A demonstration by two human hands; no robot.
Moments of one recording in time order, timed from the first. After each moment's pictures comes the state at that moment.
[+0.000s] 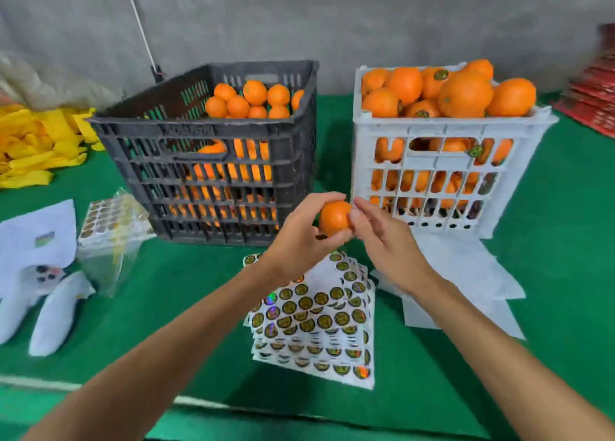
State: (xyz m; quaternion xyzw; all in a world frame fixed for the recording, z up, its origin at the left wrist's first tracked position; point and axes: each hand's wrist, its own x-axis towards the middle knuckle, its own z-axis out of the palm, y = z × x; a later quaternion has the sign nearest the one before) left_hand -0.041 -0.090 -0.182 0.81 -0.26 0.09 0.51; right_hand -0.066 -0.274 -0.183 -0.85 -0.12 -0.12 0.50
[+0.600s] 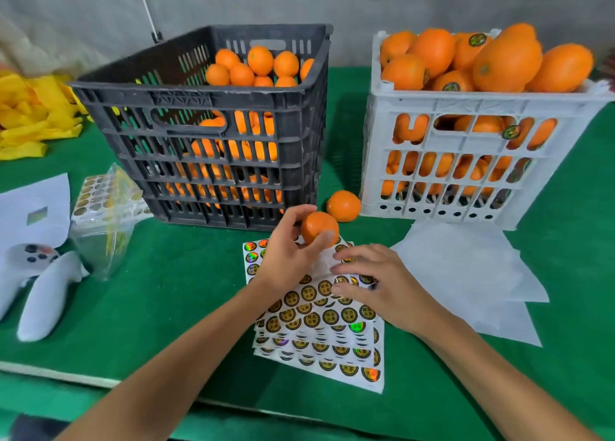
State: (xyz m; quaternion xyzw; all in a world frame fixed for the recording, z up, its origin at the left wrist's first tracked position) left_hand -0.042 -0.065 -0.250 0.78 -0.10 0.06 0.62; right_hand -0.079 -0.275 -0.256 -0.89 -0.26 -0.06 0.38
